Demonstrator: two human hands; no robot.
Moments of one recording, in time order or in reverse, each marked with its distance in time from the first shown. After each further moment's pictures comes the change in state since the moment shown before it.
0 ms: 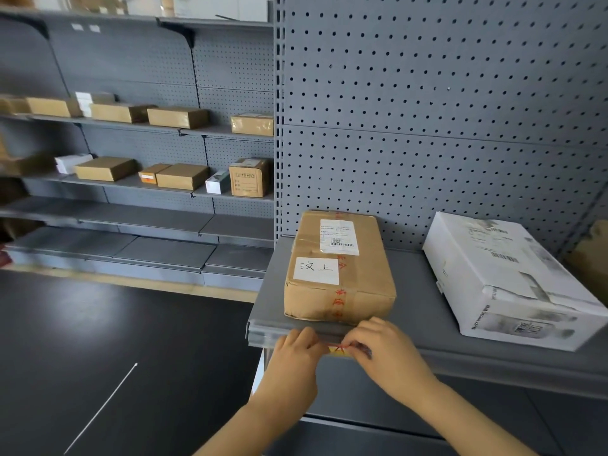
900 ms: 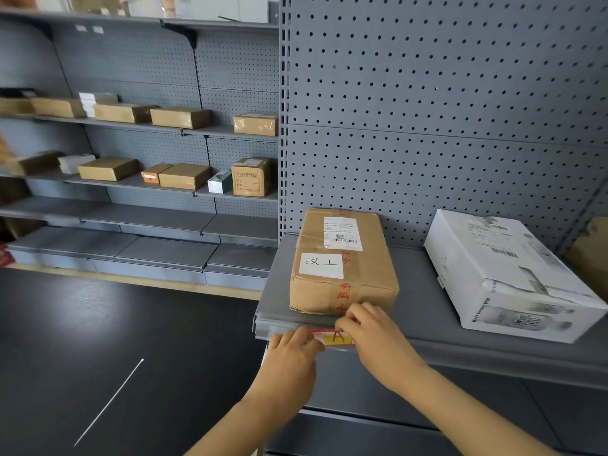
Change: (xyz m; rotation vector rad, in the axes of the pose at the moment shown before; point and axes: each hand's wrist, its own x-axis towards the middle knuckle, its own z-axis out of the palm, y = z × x) left_hand -0.019 -0.005 -0.010 0.059 -0.019 -0.010; right_hand 0.009 -0.013 0.010 -0.294 -0.070 -0.092
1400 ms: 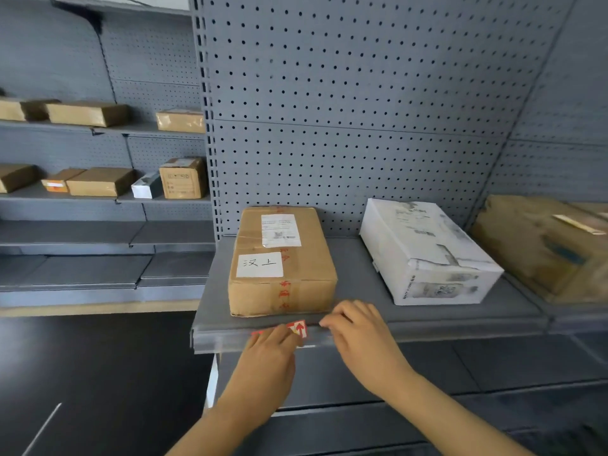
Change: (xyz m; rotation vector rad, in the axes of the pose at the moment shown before) left_hand 0.023 0.030 0.000 -0.108 0.021 0.197; right_hand -0.049 0.006 -0.030 0.088 0.193 0.238
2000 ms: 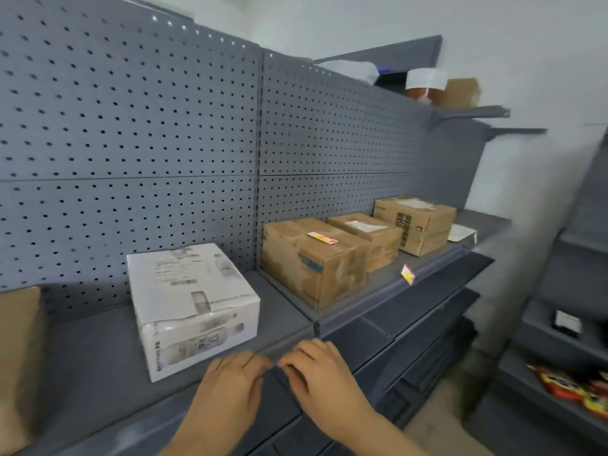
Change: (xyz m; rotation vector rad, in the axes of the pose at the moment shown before) left_hand 0.148 0.255 0.081 -0.149 -0.061 0.392; right_hand -0.165 0.195 -0.138 -0.132 0.176 0.330
